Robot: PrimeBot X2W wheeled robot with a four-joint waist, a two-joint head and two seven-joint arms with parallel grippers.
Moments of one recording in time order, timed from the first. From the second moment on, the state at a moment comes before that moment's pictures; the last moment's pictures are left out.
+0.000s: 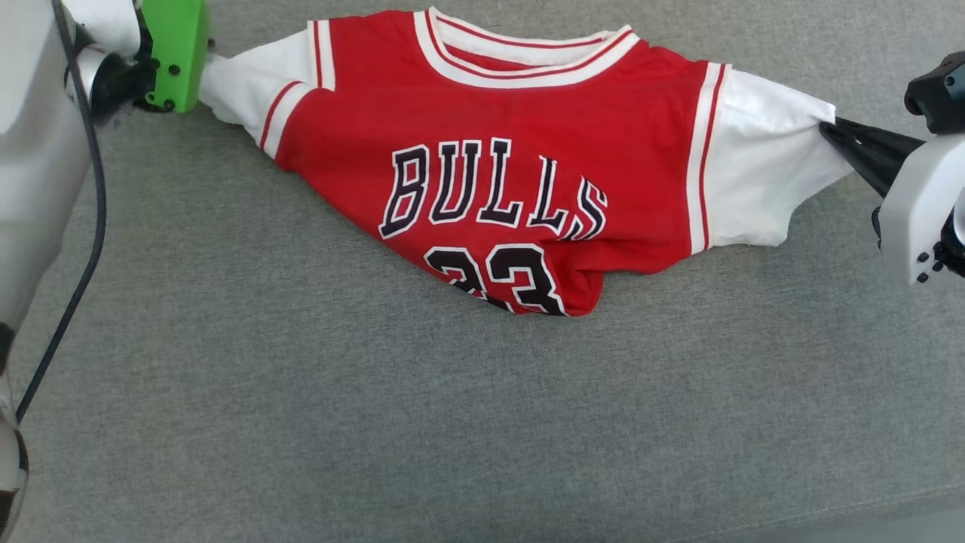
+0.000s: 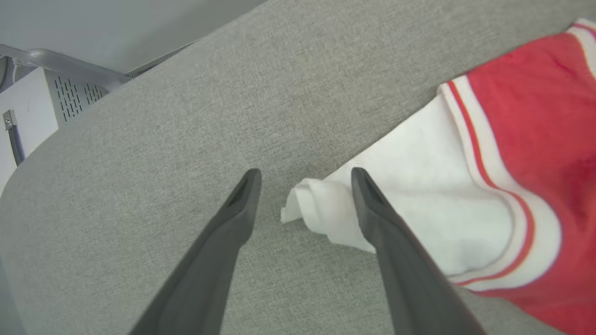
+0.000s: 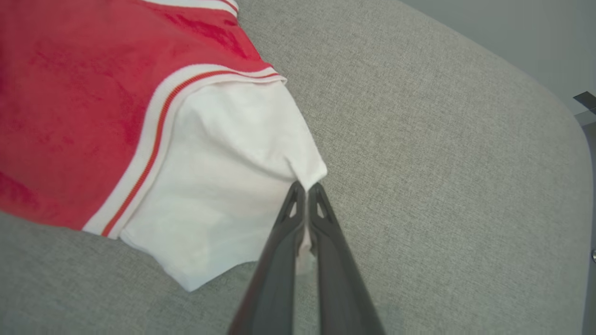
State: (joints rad) left arm -1.38 0.52 -0.96 0.88 -0.85 -0.10 0.67; right arm -0.88 -0.84 0.81 0.18 0.78 0.13 0.29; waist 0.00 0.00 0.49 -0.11
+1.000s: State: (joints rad) left arm -1.36 0.56 -1.11 0.88 -0.86 -0.13 0.75; right arm -0.94 -0.84 0.91 0.20 0.82 0.13 0.23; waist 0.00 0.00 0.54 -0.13
